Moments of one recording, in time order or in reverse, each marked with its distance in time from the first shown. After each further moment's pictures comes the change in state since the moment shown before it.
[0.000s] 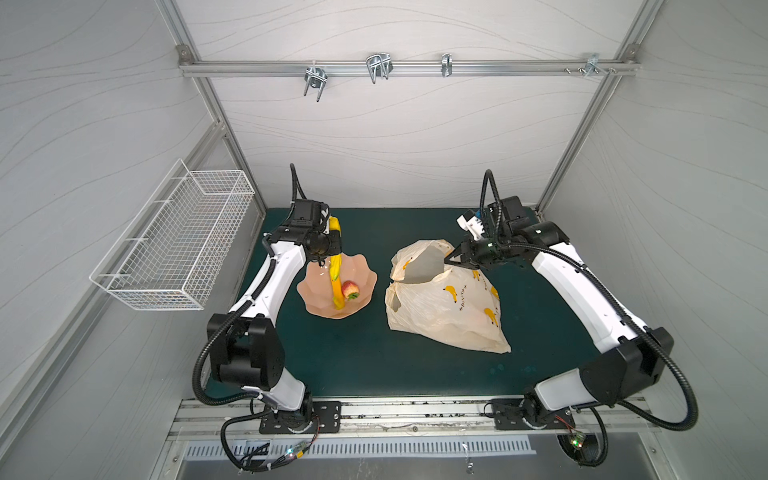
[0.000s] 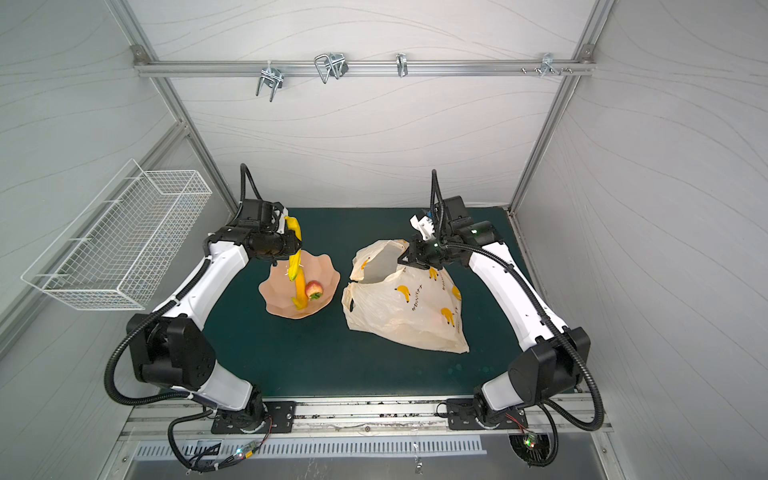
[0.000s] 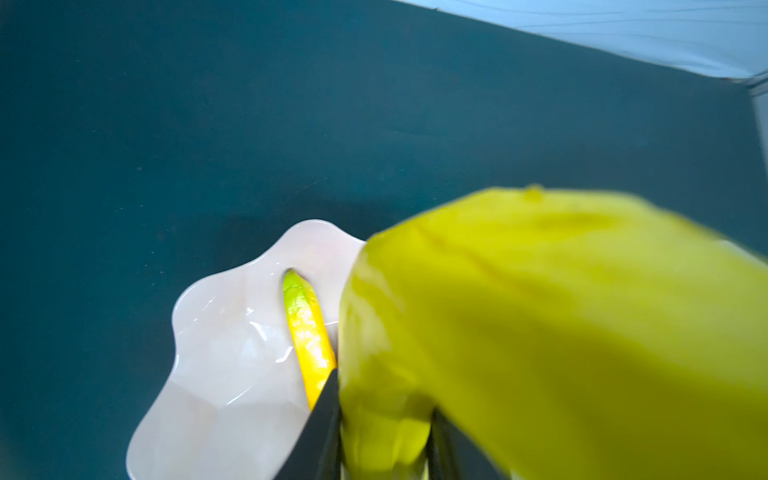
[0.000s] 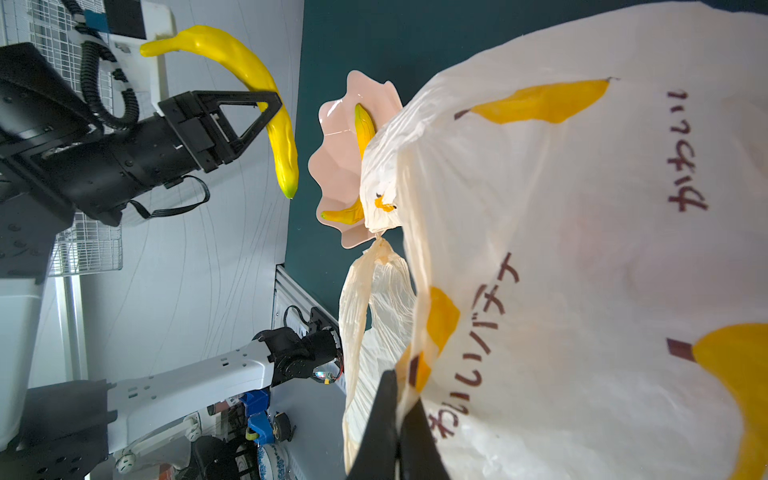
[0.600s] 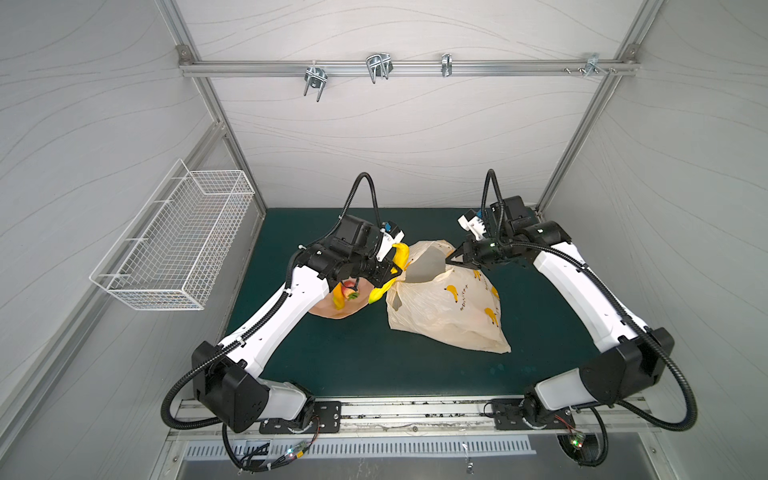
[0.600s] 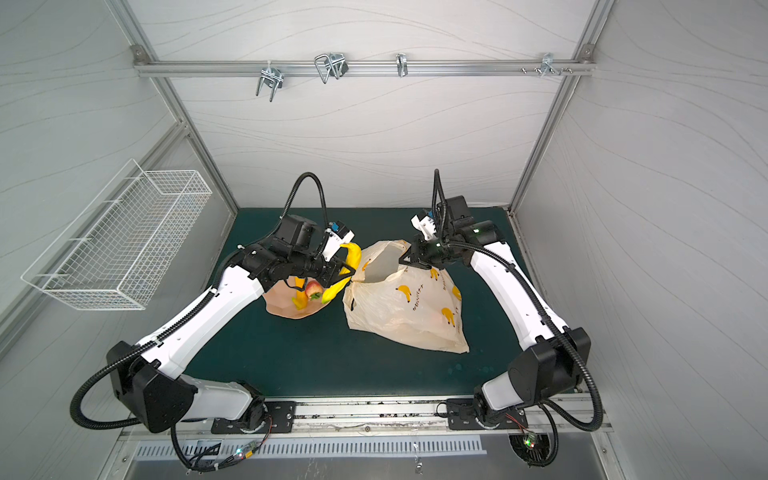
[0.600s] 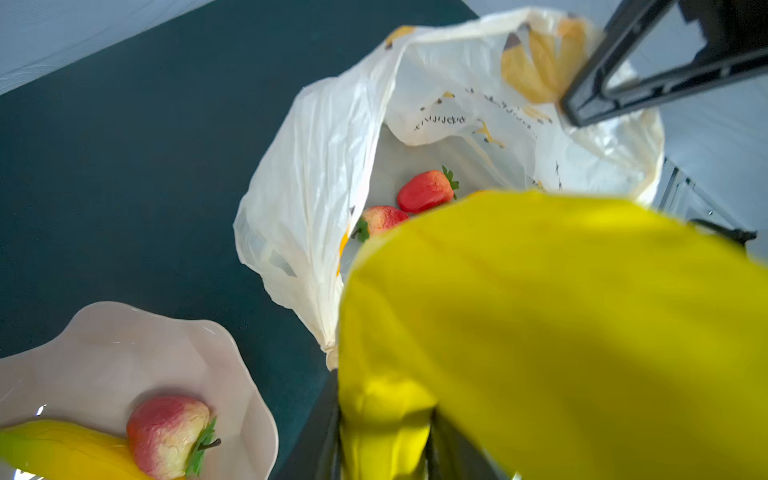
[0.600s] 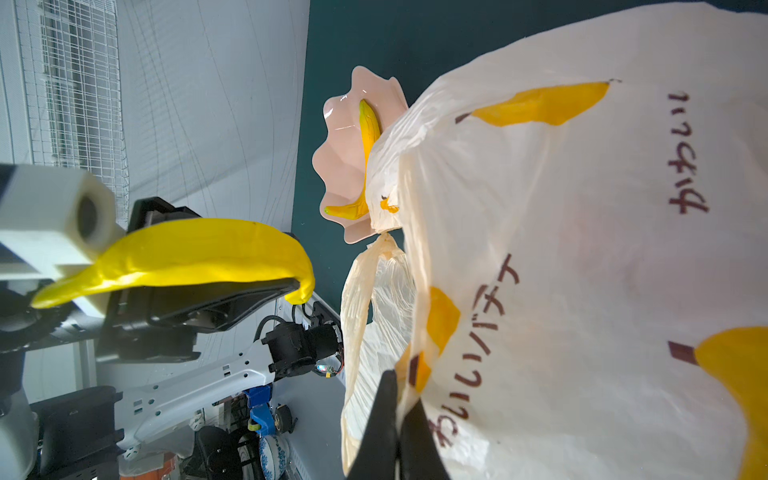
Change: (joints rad) left arm -0.447 -0.163 -0.068 -0.042 0.155 0.316; right arm -0.017 0.000 0.000 -0.013 -0.034 -0.027
